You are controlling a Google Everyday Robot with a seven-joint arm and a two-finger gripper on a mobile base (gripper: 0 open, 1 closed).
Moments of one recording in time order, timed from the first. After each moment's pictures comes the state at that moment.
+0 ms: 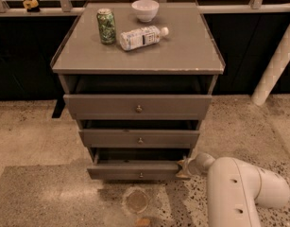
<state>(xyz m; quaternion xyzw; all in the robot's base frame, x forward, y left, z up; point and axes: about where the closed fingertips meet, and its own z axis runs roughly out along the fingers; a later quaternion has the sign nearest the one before) 0.675 -0.236 0.157 -0.64 0.72 -0.01 0.27</state>
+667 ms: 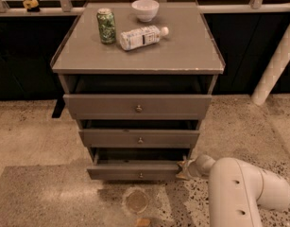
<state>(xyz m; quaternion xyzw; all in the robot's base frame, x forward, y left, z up) 0.665 -0.236 0.153 -0.65 0.71 -0.01 0.27</state>
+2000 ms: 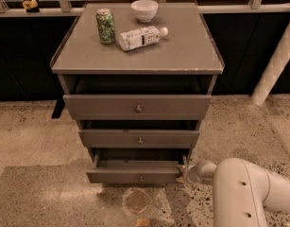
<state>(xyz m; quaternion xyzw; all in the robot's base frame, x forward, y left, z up) 0.637 -0.231 0.150 -0.65 0.71 0.00 0.26</state>
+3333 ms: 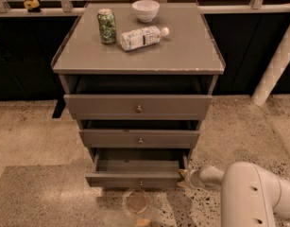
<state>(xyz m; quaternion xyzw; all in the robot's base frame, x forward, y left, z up) 0.614 -0.234 0.148 -0.65 0.71 0.01 0.27</state>
